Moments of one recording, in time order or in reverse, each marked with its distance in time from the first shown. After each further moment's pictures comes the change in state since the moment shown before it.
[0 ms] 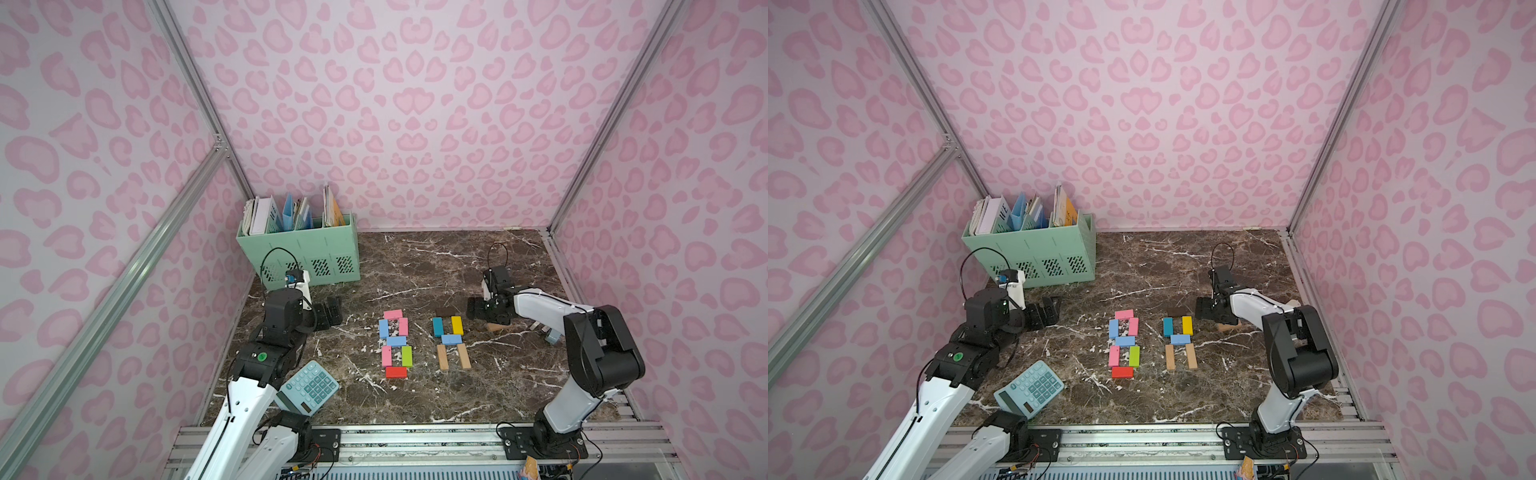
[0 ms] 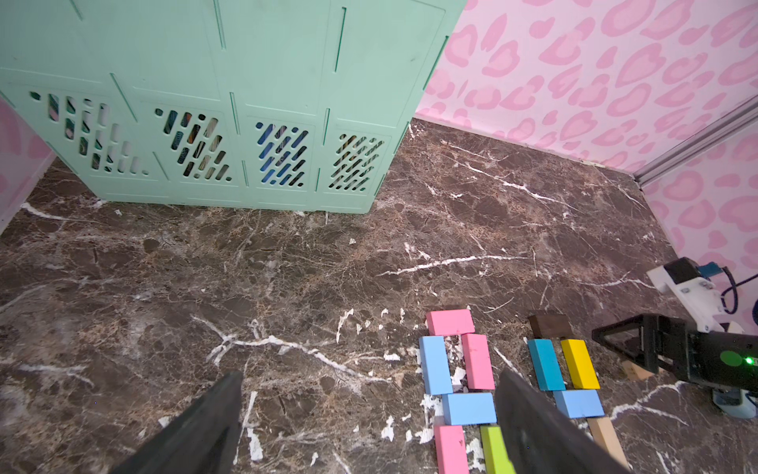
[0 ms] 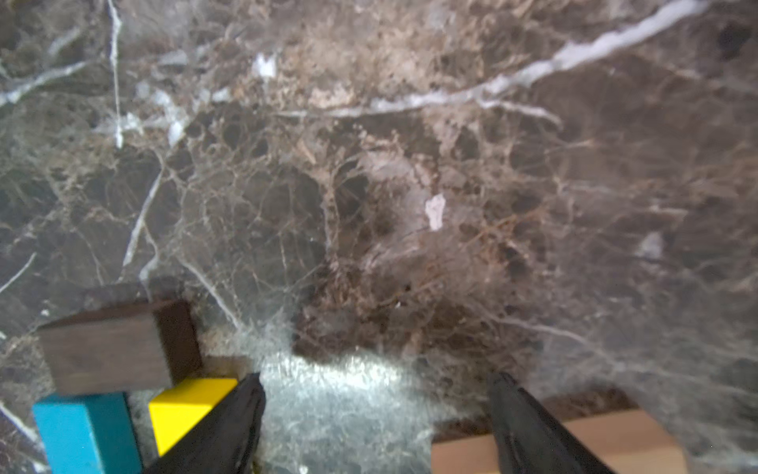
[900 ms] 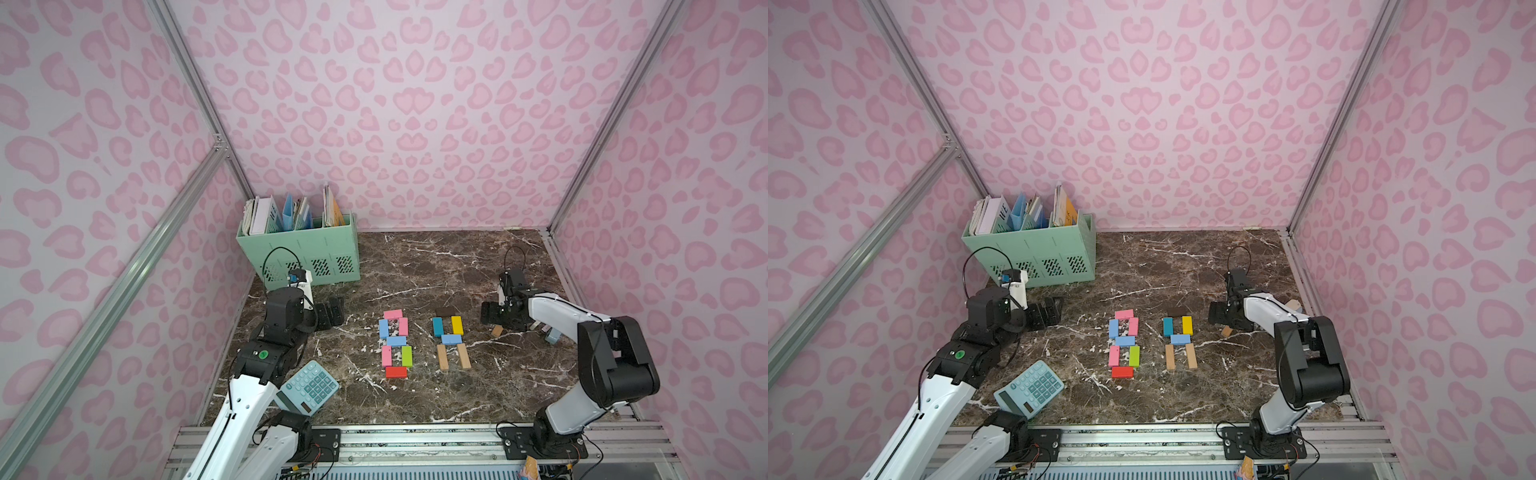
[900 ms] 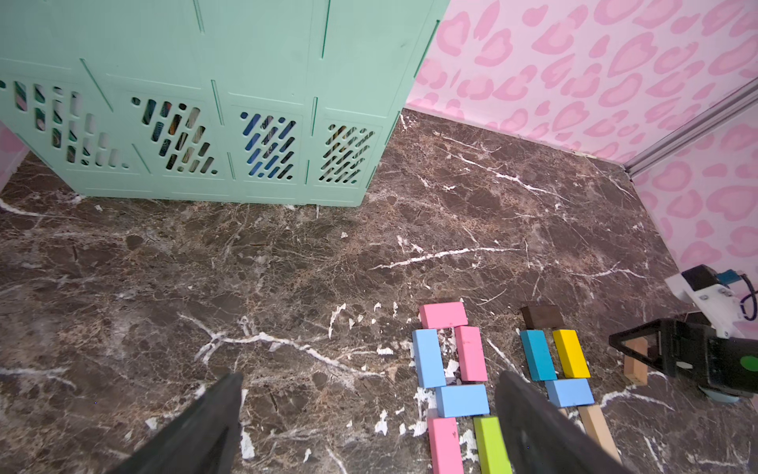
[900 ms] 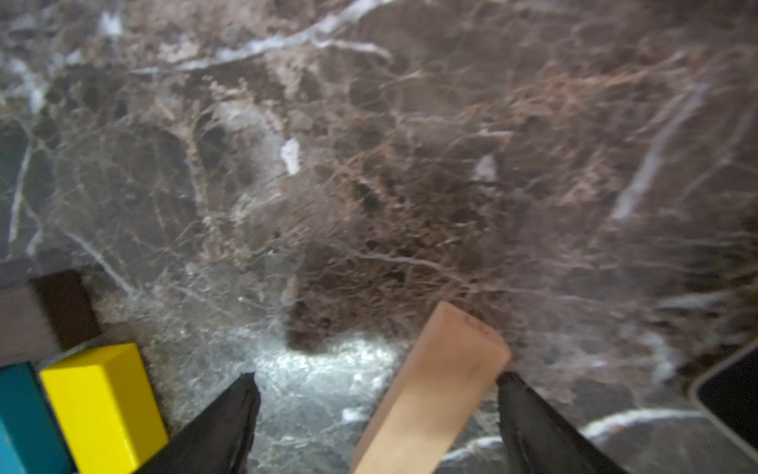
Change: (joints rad) left arm 0.000 0.018 0.000 0.000 0.039 0.000; right arm -0.087 -0.059 -0.052 -0.057 -0.008 -0.043
